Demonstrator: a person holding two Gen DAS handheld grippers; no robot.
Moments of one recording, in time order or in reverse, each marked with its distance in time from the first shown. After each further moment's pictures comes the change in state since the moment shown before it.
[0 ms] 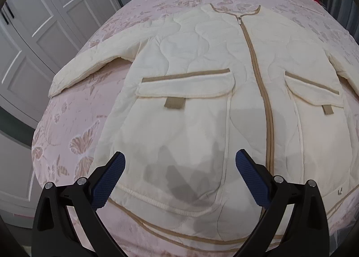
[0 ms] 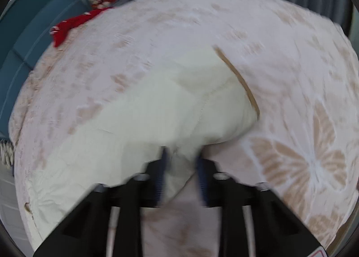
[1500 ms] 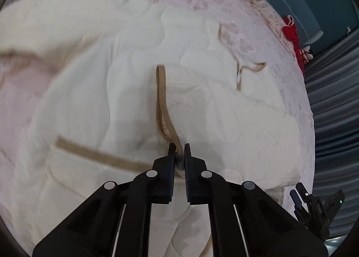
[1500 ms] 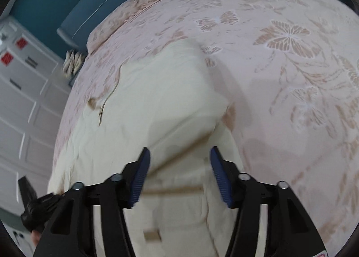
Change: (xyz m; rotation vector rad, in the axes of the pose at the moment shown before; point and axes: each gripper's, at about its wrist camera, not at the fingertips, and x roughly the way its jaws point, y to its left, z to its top) left arm 0.111 0.045 0.140 -0.422 0.106 -0.538; right arm -0.040 0.216 -0.186 -0.384 0.236 0.418
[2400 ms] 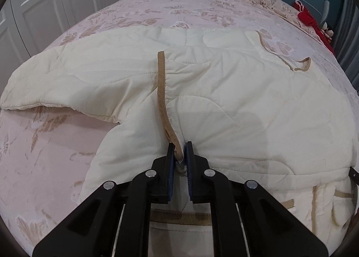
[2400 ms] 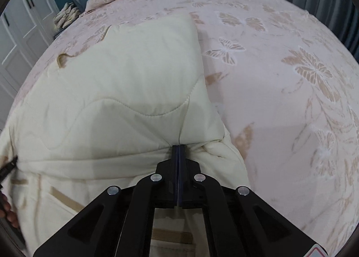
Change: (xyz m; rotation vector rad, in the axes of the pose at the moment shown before) left arm 0.030 0.042 -0.003 0.237 -0.211 0.337; right arm 0.074 0.026 -0.009 -0.353 0.016 -0.251
